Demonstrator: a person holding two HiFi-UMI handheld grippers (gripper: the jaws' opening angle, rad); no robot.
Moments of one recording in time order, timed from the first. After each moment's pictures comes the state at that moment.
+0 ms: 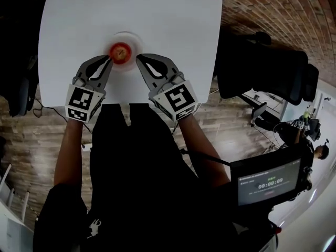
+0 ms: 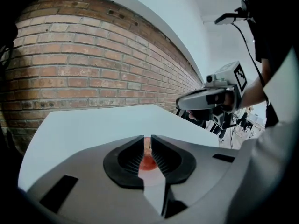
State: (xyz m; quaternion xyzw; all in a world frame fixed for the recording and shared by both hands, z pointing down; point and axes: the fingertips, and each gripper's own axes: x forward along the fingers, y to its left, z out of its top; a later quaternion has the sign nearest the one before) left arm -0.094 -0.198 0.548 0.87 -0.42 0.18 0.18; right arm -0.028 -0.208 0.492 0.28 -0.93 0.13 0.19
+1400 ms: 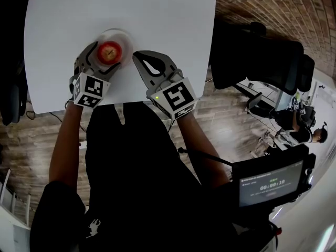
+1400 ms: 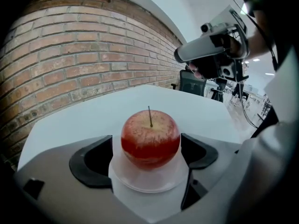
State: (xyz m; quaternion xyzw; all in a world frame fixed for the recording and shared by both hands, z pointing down) left arm -0.067 -0.214 0.646 0.87 -0.37 0.31 0.12; right arm -0.015 -0.216 0.517 0.30 -0.92 0.14 0.22
